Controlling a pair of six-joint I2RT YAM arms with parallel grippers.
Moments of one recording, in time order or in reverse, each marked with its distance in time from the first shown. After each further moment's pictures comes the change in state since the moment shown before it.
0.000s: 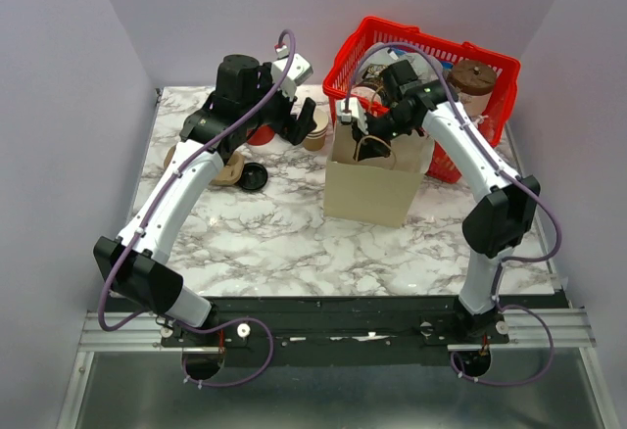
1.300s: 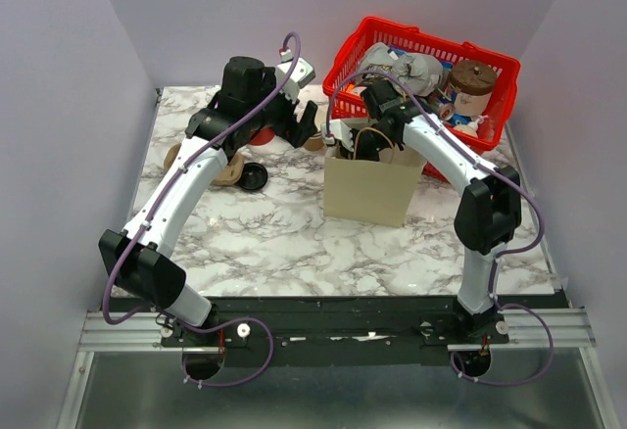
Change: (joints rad) left arm 0.001 0.032 -0.003 -0.022 0.006 -0.001; right arm 0.060 0.062 -0.174 0.219 0.162 -0.043
